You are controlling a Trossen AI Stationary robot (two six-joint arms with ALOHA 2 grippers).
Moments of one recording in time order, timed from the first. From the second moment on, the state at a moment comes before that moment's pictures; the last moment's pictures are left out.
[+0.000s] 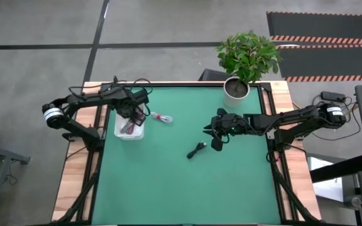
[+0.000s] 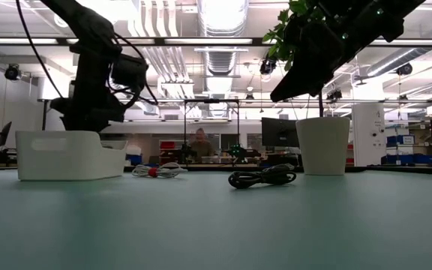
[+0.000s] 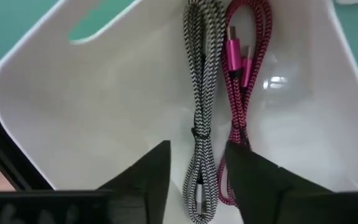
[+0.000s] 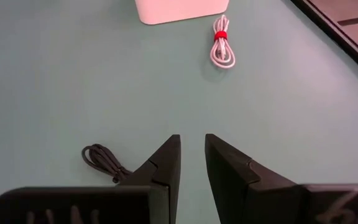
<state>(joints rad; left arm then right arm) 0.57 1.43 0.89 -1.03 -0.19 -0.48 -0.02 1.29 0.71 -0.04 0.13 0.12</state>
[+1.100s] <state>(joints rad) 0.08 1.14 1.04 -0.55 -0.24 -0.32 0.37 1.31 0.71 0.07 0.11 0.61</state>
